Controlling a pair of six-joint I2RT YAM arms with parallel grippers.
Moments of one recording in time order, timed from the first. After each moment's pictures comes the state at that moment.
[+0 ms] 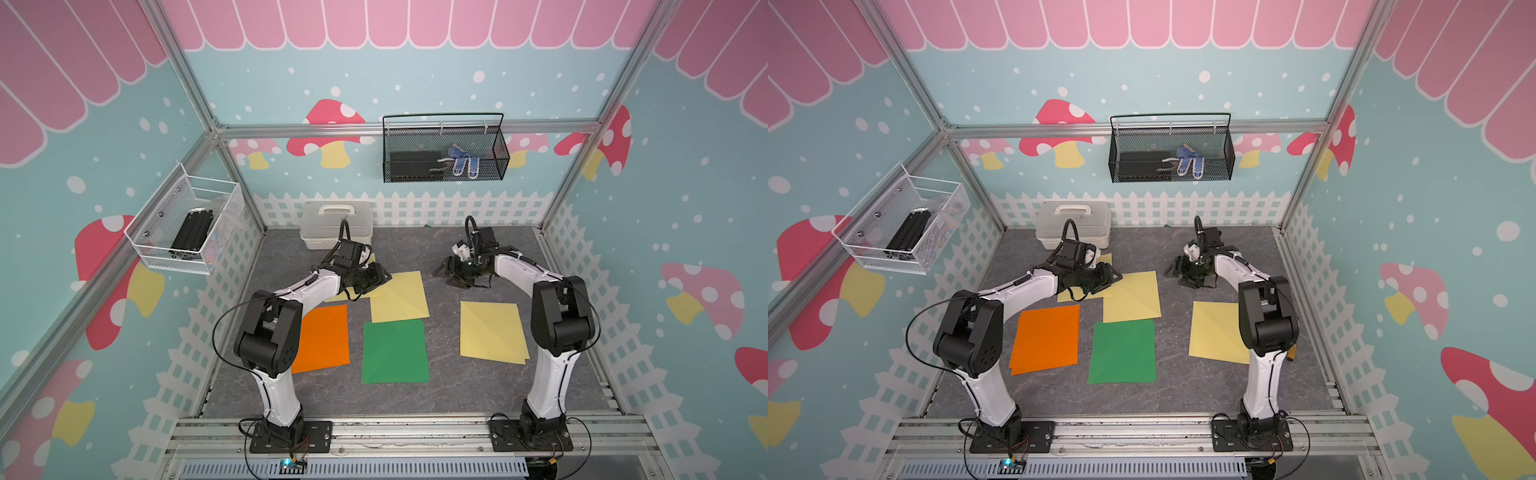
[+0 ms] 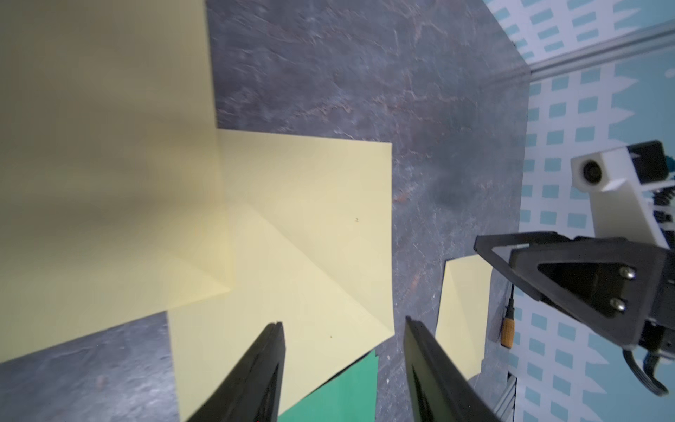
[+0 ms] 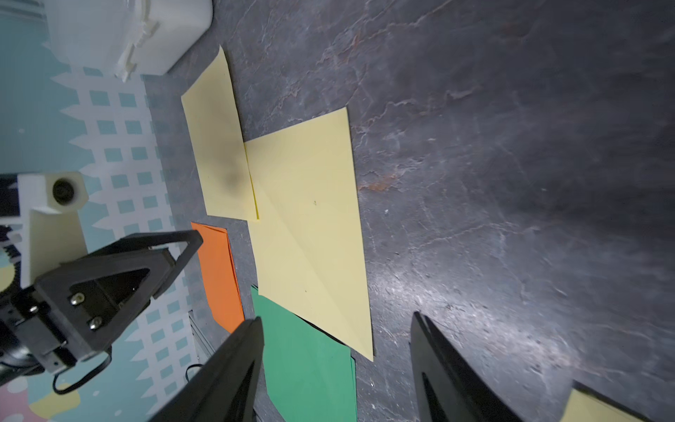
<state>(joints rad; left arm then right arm) -0.31 1.85 1.24 -0.27 0.44 -0.67 0.21 2.00 1.50 -0.59 -0.65 0.47</state>
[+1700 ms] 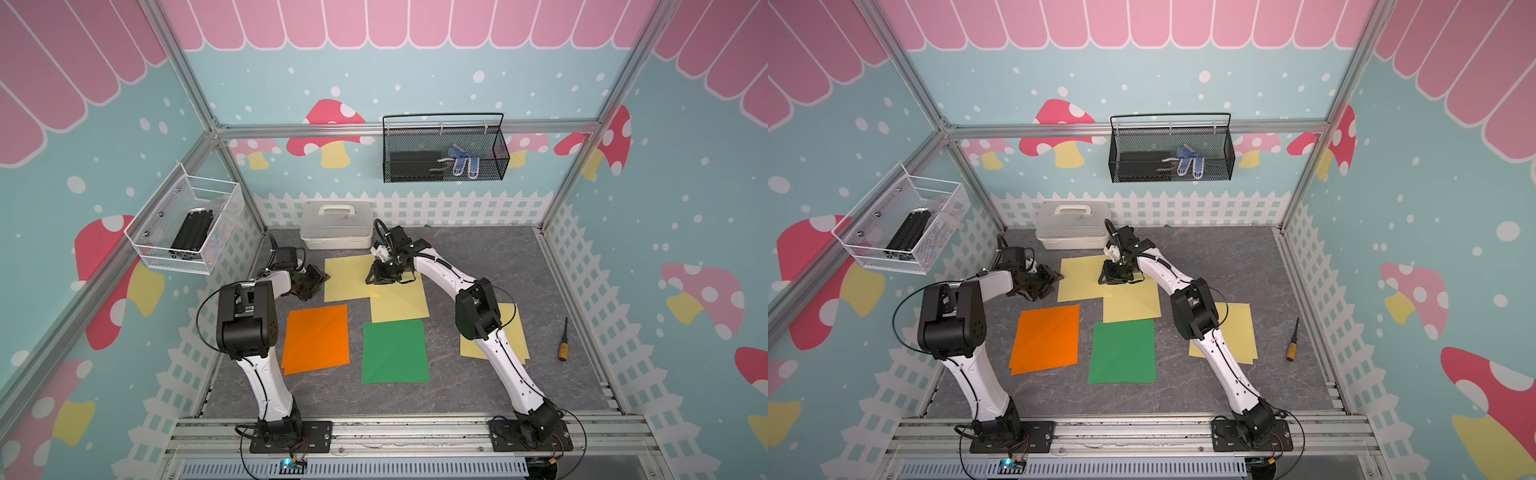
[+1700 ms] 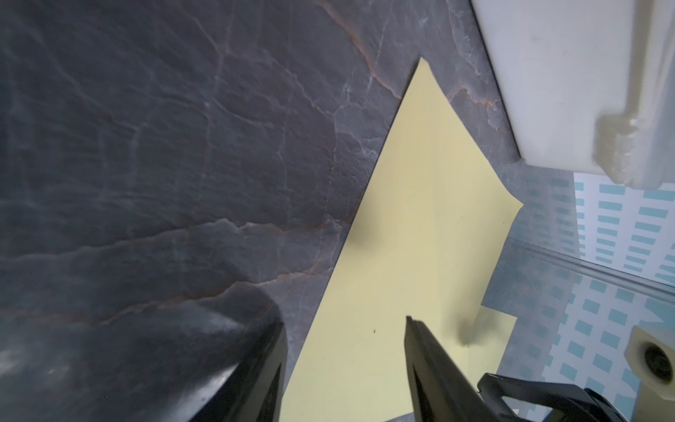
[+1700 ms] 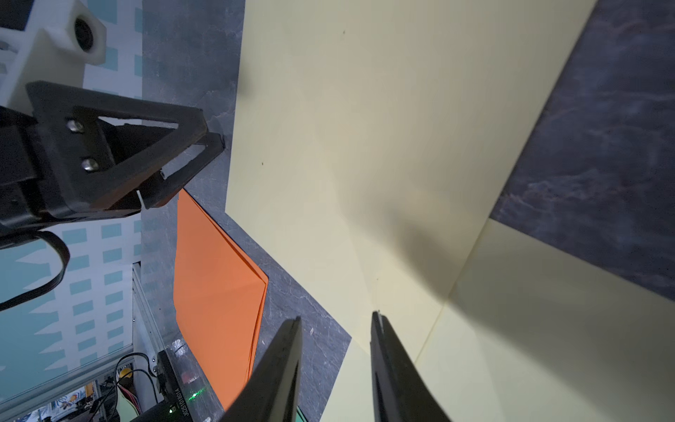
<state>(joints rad) 0.15 1.96 1.20 -0.25 0.45 -0.67 0.61 2.65 2.47 -0.86 -0.58 0.39</state>
